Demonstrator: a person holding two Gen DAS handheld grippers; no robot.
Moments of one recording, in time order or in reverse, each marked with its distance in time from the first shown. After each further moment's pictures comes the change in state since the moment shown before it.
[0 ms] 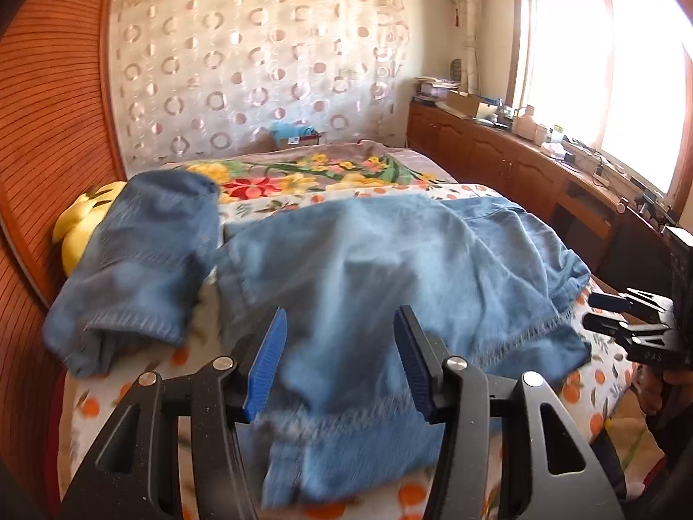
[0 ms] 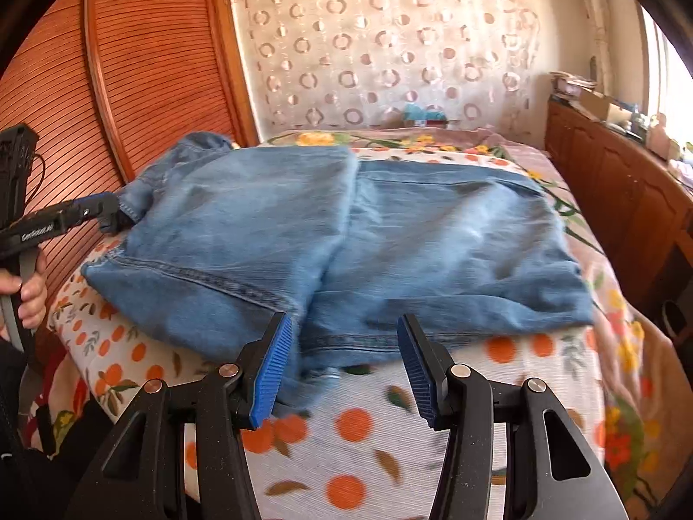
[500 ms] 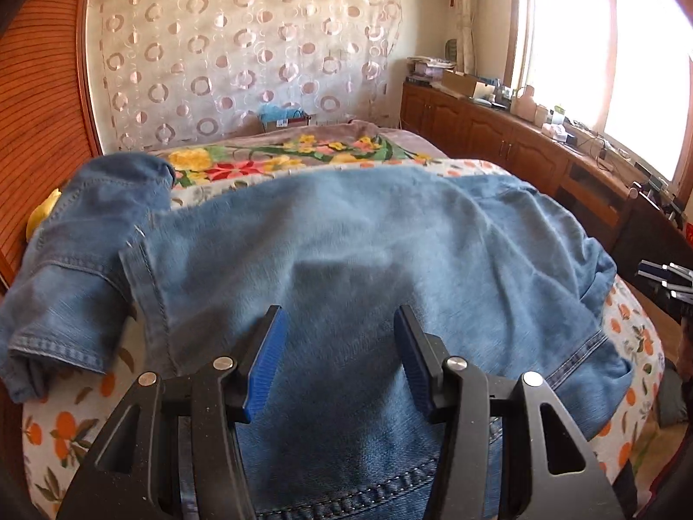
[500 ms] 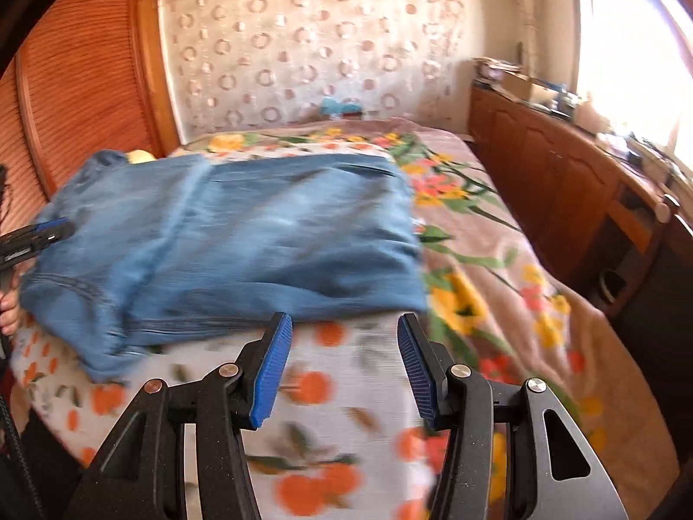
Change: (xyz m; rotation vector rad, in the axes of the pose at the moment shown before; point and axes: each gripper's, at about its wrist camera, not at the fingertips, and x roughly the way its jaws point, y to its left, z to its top) left arm 0.066 -0.015 -0.007 0.010 0.054 -0.011; right arm -0.025 -0.096 -0.006 0.081 0.030 -0.241
